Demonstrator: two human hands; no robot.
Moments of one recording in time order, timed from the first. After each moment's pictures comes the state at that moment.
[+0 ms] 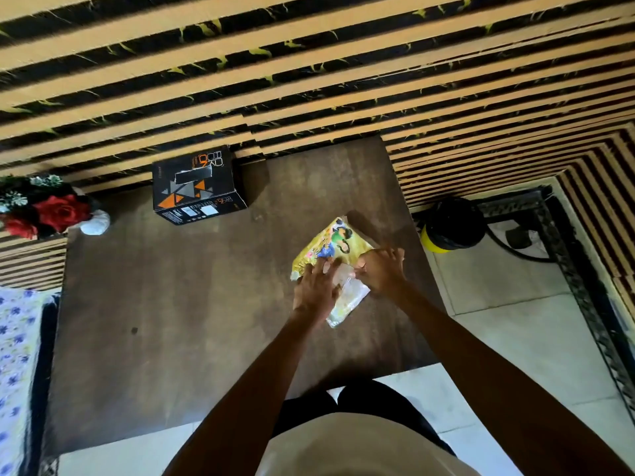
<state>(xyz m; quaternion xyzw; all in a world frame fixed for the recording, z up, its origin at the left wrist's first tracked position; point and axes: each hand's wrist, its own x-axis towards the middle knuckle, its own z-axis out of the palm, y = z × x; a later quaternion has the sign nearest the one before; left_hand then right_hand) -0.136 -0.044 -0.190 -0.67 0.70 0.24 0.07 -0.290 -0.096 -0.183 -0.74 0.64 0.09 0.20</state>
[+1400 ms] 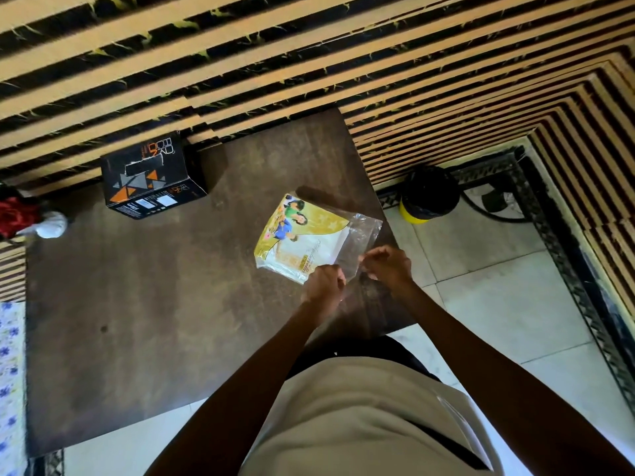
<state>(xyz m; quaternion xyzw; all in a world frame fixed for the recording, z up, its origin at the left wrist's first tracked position) -0.221 -0.014 -0.194 -0.66 0.66 0.35 -0.03 -0.373 -0.037 -0.196 -0.33 0.77 -0.23 0.50</state>
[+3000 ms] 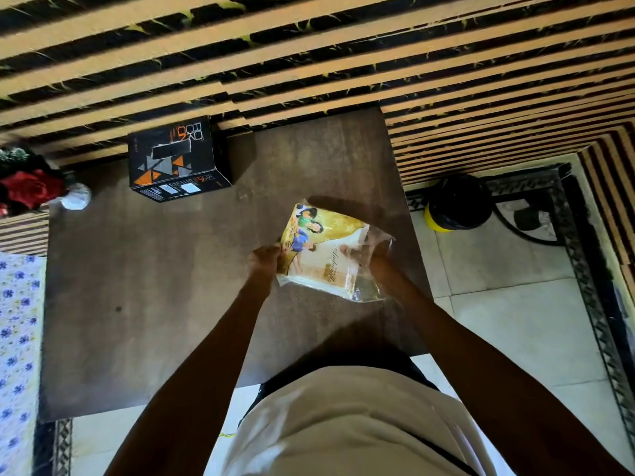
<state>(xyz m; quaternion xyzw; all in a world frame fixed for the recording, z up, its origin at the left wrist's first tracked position) -0.079 -0.077 -0.229 -0.79 0.20 0.50 -0.29 -0.312 -0.101 -0.145 -0.31 0.59 -0.14 0.74</state>
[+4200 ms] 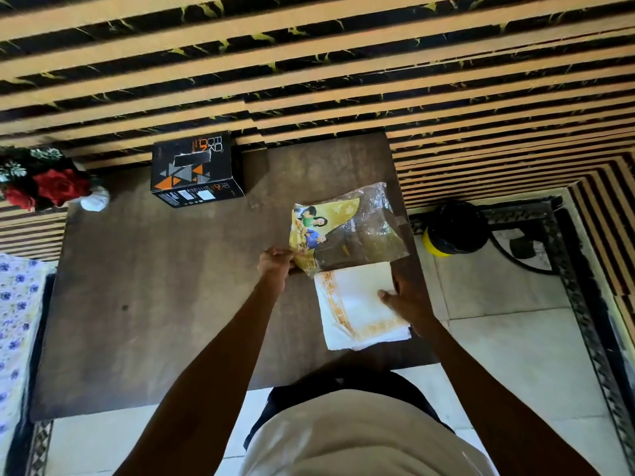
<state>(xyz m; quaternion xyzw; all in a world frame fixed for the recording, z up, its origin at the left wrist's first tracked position) -0.093 -0.084 -0.209 -0.79 0.13 0.50 -0.34 -0.369 -0.045 -0.217 -0.45 0.66 -0.12 0.58</state>
